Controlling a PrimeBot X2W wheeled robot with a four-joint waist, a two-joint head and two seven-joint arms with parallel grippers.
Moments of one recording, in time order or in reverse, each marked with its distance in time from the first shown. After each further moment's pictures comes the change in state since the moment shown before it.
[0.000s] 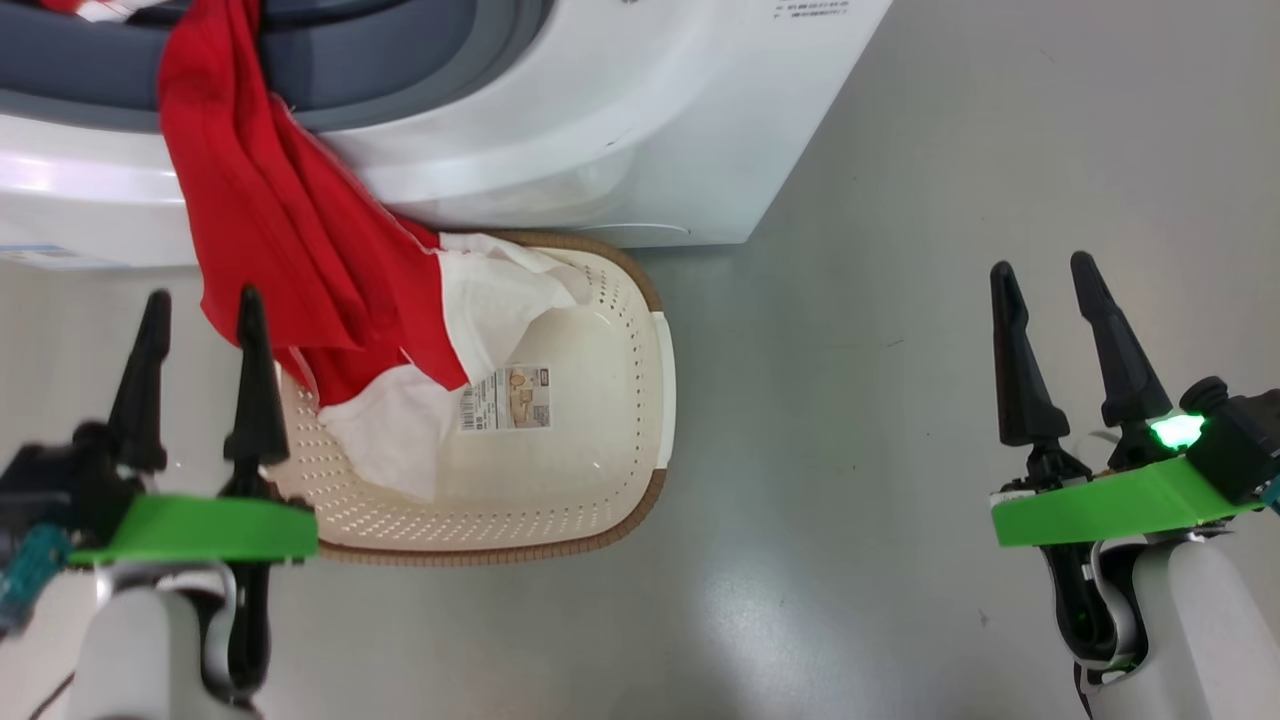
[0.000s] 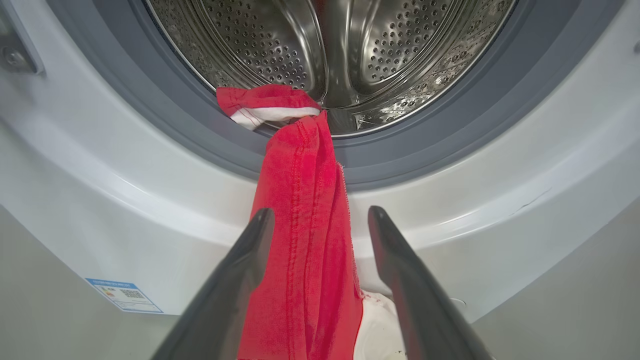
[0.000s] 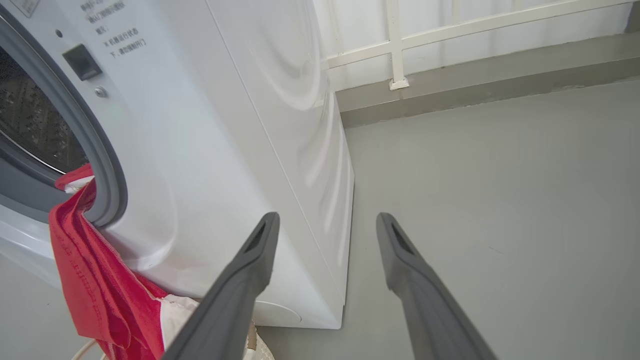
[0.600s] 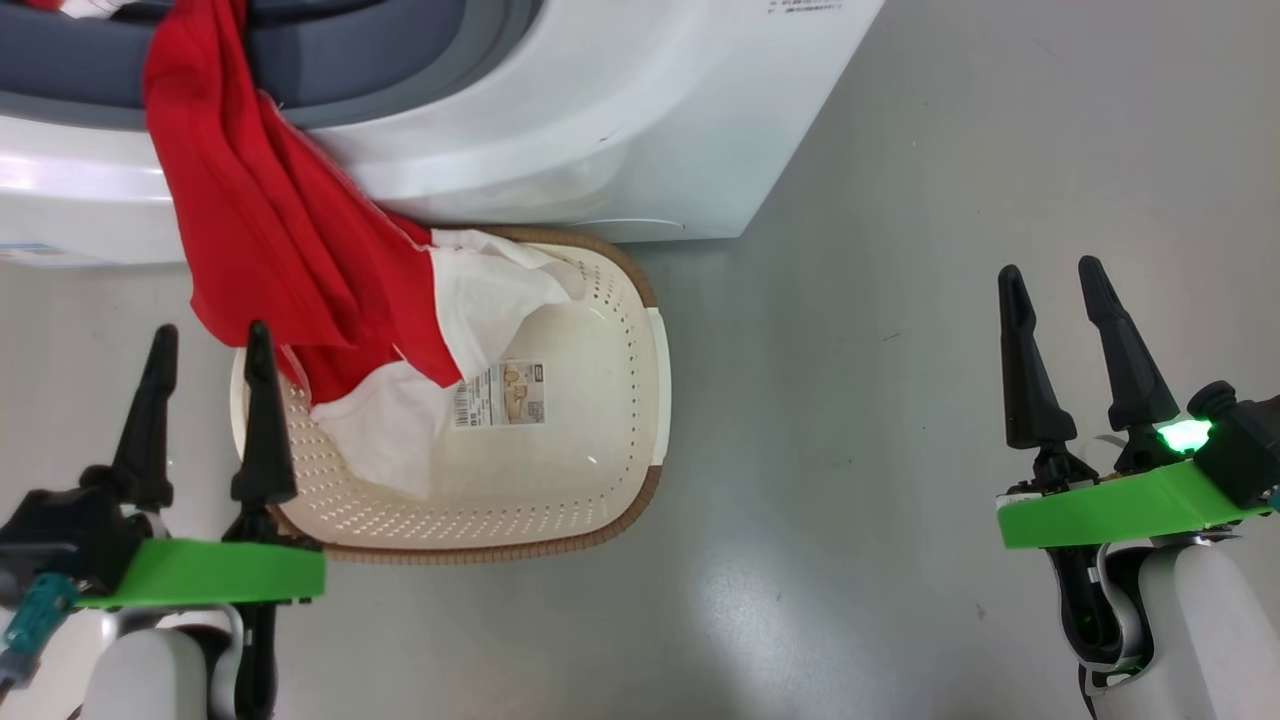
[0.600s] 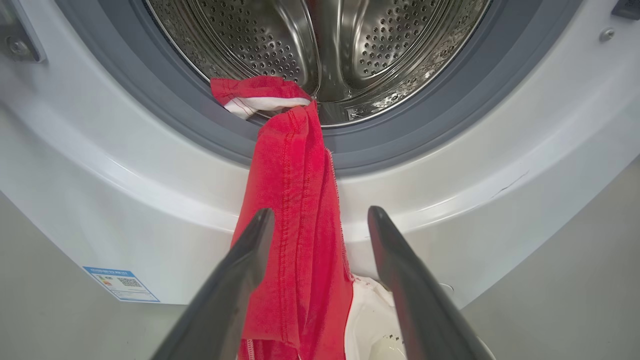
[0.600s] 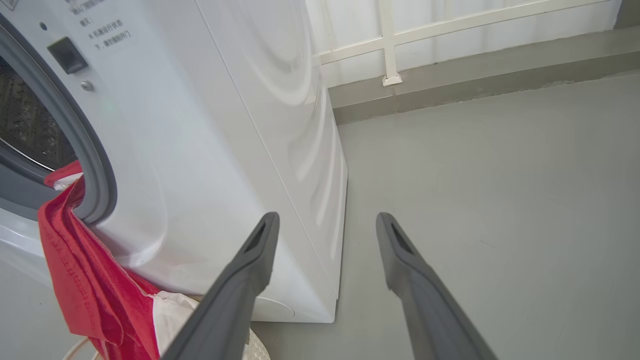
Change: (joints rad) left arm 0.093 -0.007 -0.002 -0.097 0.000 0.000 0.000; right arm 0.011 0.000 -0.010 -0.006 0.000 0.000 0.000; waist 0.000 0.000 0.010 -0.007
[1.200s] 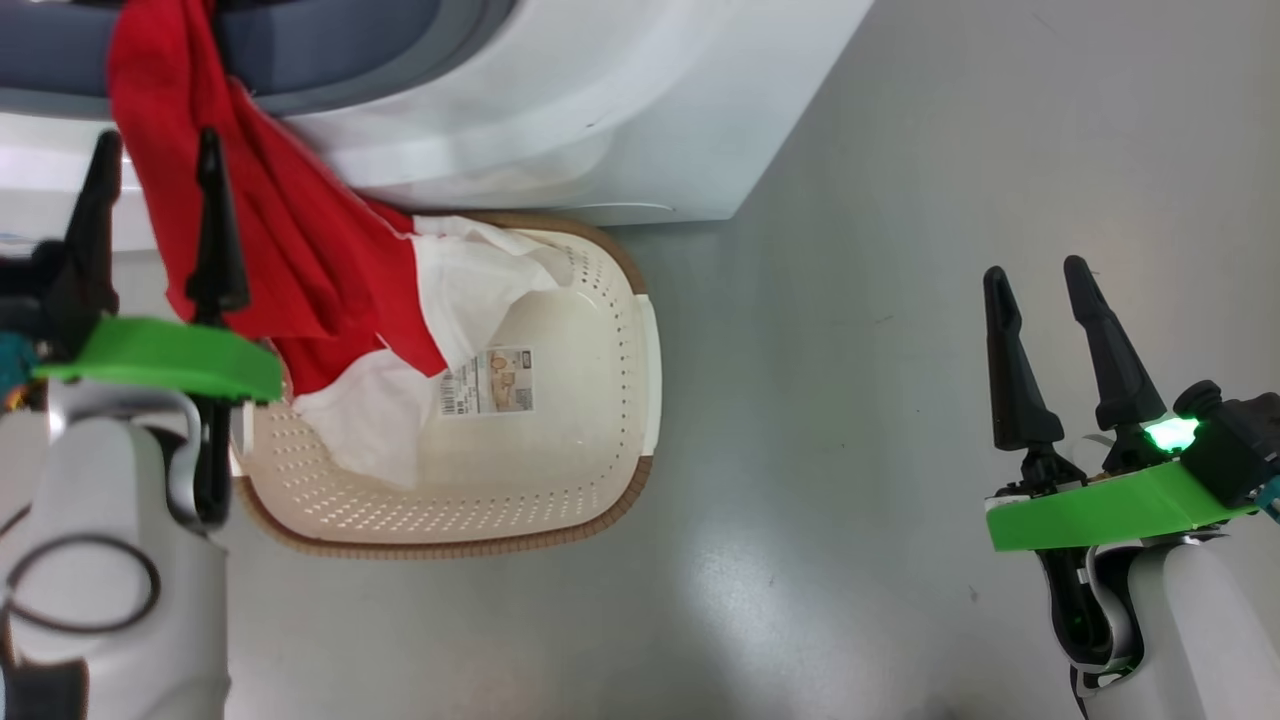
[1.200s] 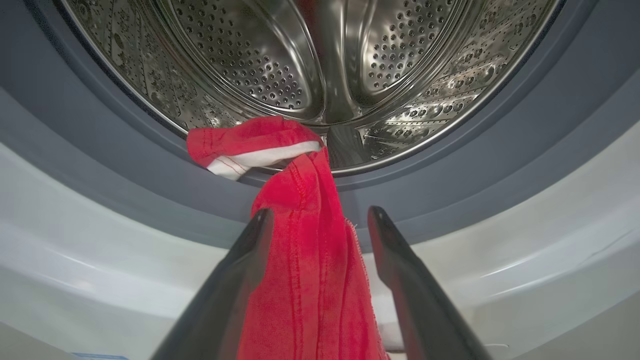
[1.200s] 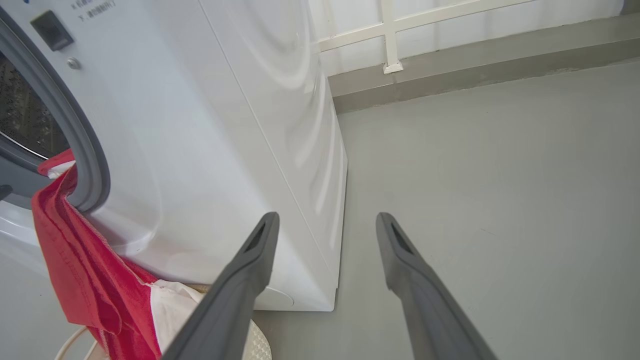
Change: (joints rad) left arm -0.393 0.043 0.001 0.335 0.081 0.001 0.000; right arm -0.003 0.000 0.018 -0.001 0.000 0.000 0.000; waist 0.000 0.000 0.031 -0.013
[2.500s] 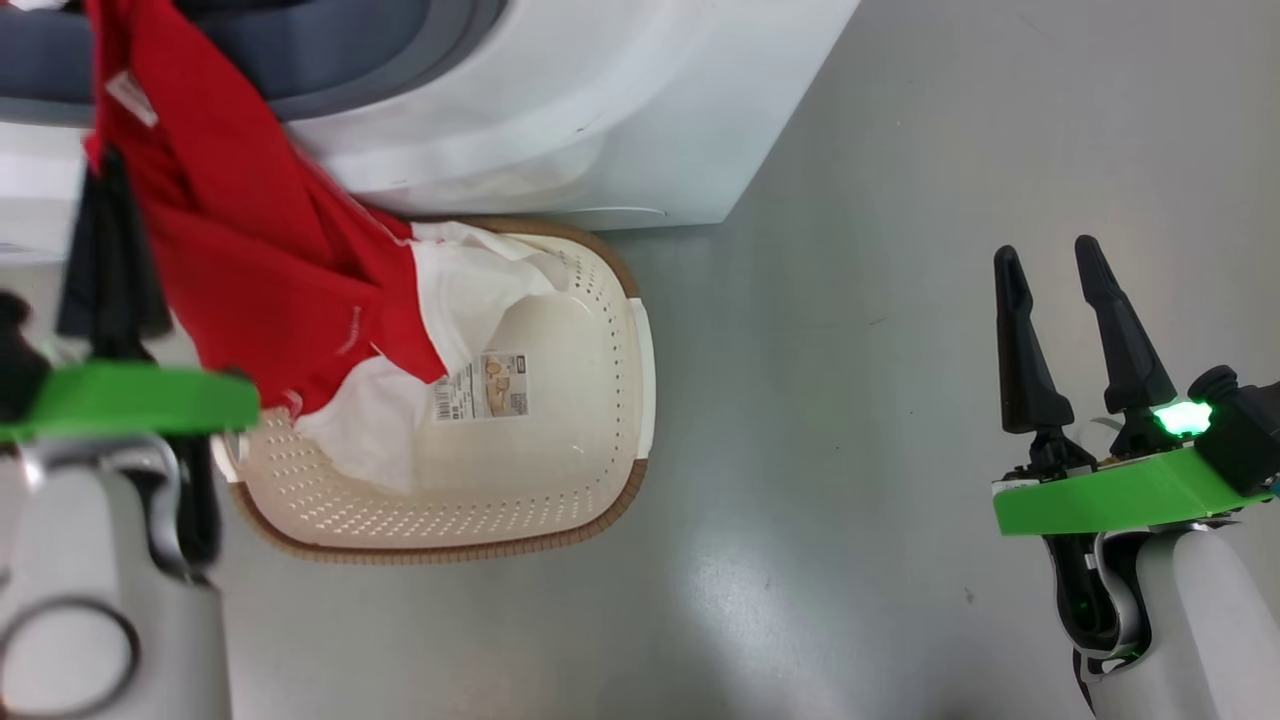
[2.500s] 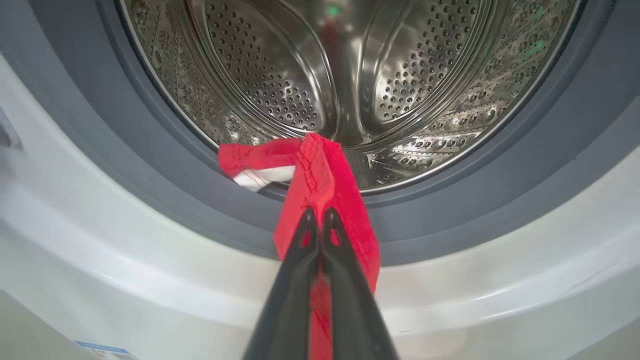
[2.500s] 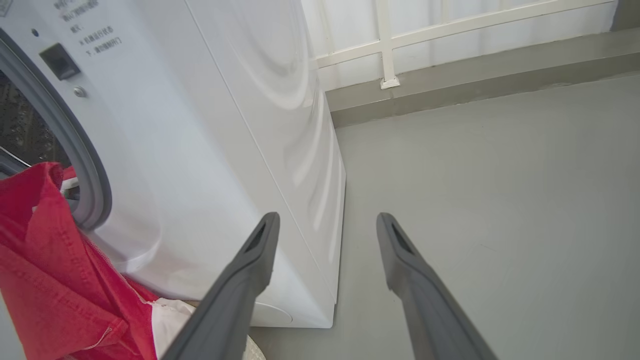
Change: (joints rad) left arm 0.053 -0.031 0.084 -0.110 -0.023 0.000 0.000; right arm -0.020 0.000 -0.006 -0.011 0.010 0.000 0.000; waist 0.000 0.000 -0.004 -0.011
